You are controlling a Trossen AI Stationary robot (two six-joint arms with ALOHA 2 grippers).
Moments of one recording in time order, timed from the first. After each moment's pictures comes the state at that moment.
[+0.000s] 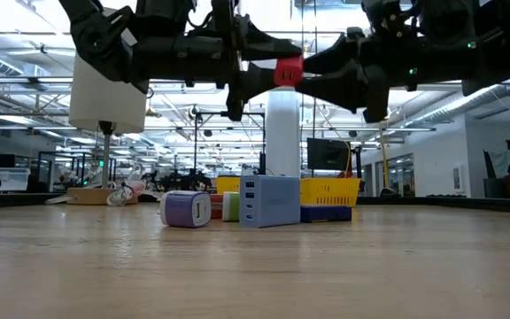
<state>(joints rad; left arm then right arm) 0.02 1.75 0.79 0.94 0.13 -0.45 0.13 1.48 0.42 1.10 0.32 -0.78</state>
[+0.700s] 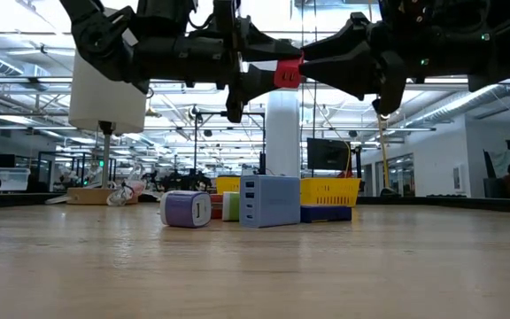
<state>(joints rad) 0.03 1.75 0.79 0.94 0.13 -0.48 0.18 1.48 0.42 1.10 0.26 -0.80</state>
